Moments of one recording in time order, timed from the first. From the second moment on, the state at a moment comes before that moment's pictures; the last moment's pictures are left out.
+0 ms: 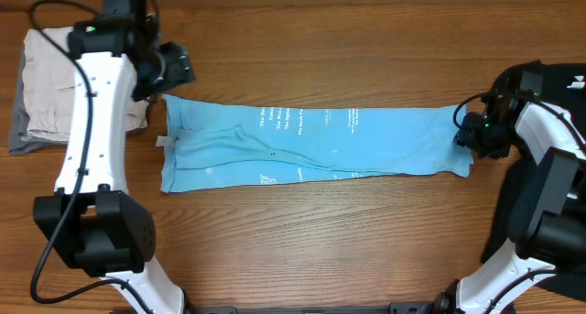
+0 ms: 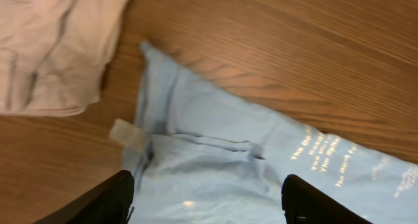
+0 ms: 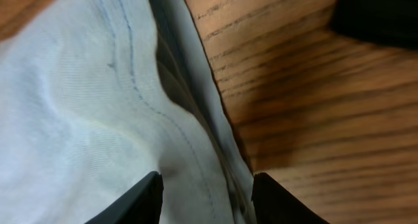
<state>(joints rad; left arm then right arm) 0.07 1.92 1.90 -1.21 0.08 -0.32 -0.33 1.95 1.28 -0.74 -0.15 0.03</state>
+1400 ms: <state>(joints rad) 0.10 1.92 1.81 -1.22 0.00 -0.33 -0.36 1.95 1.67 -1.10 -0.25 -0.06</state>
